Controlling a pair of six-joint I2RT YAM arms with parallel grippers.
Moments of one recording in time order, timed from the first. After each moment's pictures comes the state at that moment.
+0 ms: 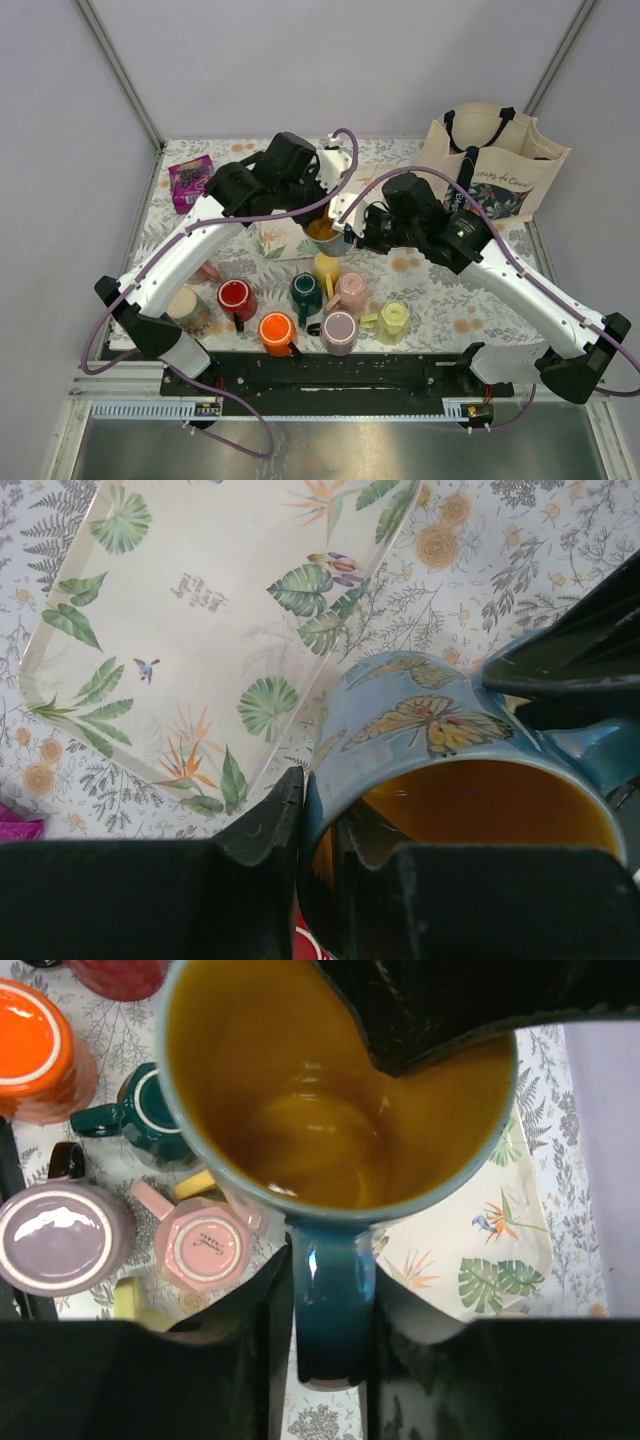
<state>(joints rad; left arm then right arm) -0.78 1.56 1.85 -1.06 0.07 0.17 0.81 1.25 1.39 -0.75 -0.22 -0.61</state>
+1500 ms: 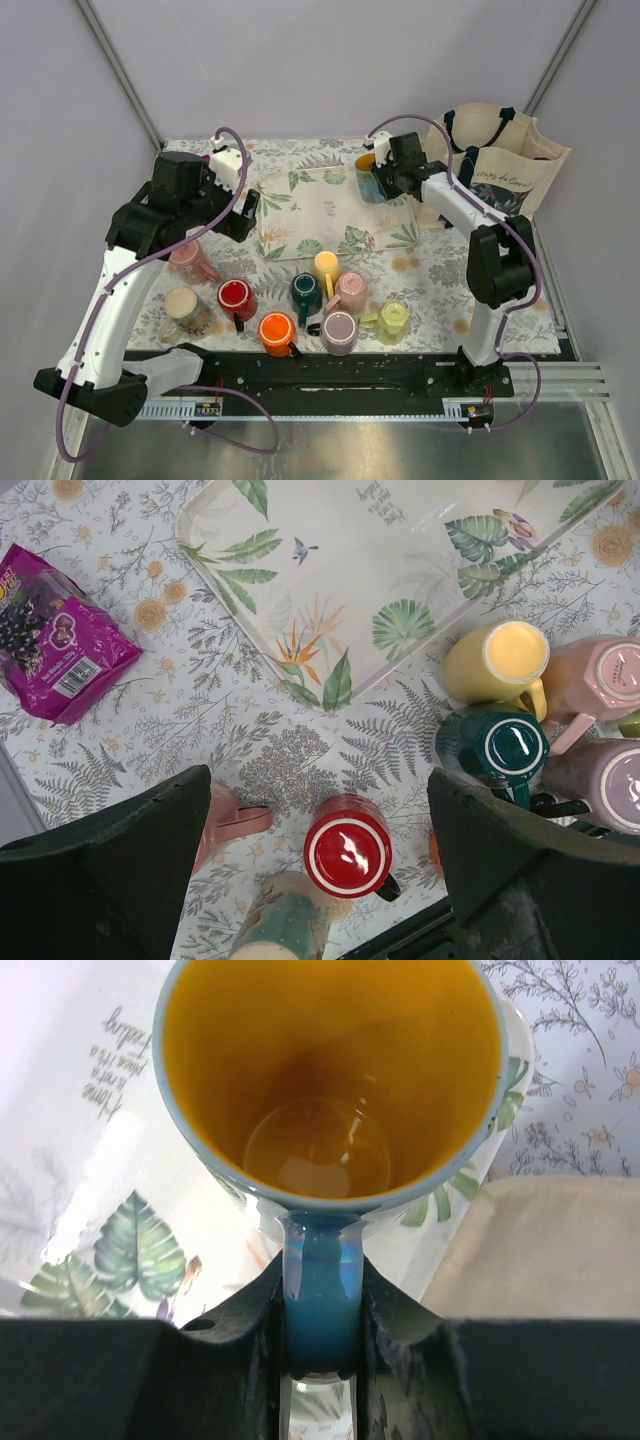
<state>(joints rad) -0.34 1.13 1.50 -1.02 0.12 0.19 0.35 1.86 1.51 -0.41 -0.06 -0.24</state>
